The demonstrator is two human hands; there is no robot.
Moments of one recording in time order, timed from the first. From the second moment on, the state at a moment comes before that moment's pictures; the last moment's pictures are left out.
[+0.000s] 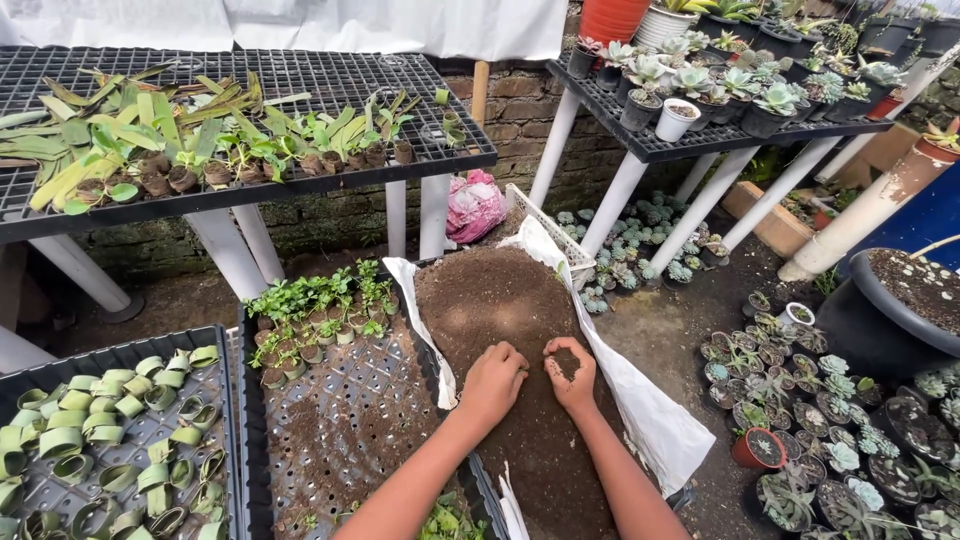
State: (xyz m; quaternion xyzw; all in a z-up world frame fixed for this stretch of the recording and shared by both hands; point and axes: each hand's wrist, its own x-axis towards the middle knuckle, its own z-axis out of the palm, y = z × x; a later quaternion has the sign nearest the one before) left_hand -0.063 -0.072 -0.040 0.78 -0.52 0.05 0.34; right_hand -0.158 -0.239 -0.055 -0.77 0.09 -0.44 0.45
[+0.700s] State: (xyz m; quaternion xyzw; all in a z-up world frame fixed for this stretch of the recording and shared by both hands) left_hand -0.057 -0.087 -0.043 0.80 -0.44 -0.16 0.37; right_hand -0.125 -0.198 -0.003 -0.53 0.07 -0.47 0.70
